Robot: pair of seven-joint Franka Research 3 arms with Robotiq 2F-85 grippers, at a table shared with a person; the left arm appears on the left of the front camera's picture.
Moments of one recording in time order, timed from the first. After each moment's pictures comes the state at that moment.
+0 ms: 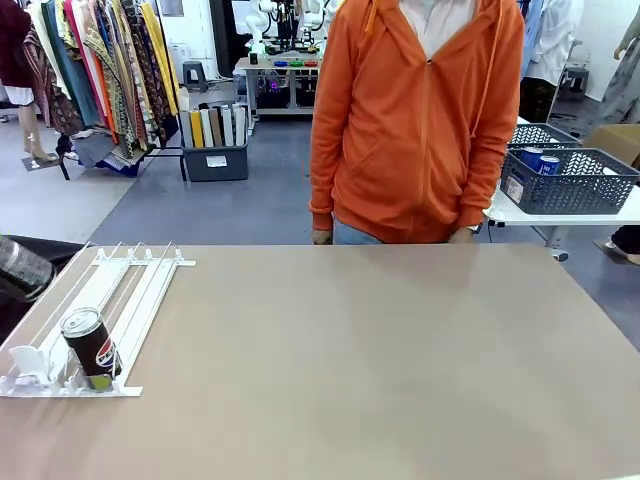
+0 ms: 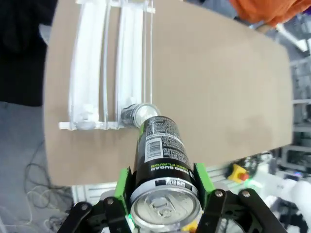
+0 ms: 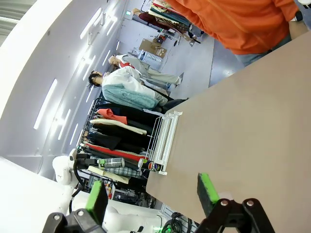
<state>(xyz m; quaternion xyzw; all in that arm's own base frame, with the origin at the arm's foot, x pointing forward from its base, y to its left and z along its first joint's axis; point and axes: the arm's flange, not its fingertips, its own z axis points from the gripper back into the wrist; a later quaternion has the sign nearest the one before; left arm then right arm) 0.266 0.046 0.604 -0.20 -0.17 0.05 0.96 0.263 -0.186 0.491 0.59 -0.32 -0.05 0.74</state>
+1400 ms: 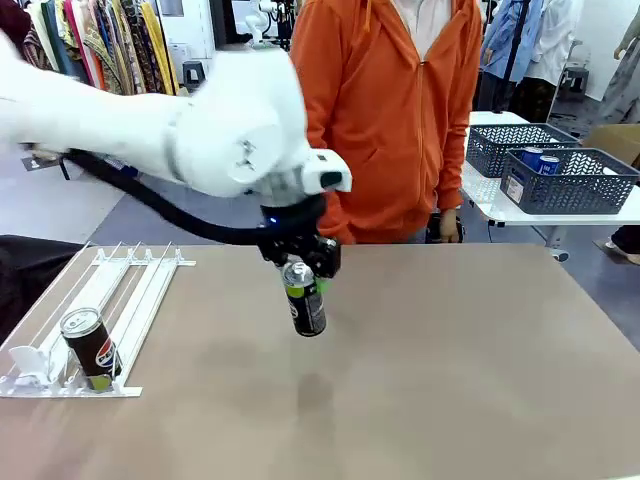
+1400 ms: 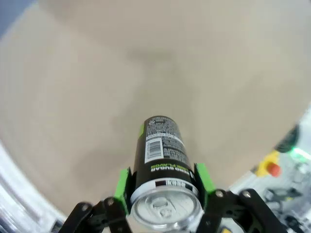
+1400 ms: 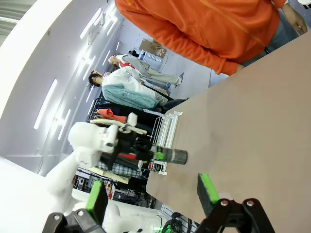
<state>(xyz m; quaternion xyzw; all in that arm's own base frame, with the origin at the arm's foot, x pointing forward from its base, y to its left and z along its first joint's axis) 0.427 -0.388 0.463 -0.06 -0.06 -0.29 0.95 0.263 -0.186 0.491 0.59 -0.32 -0.05 0.74</state>
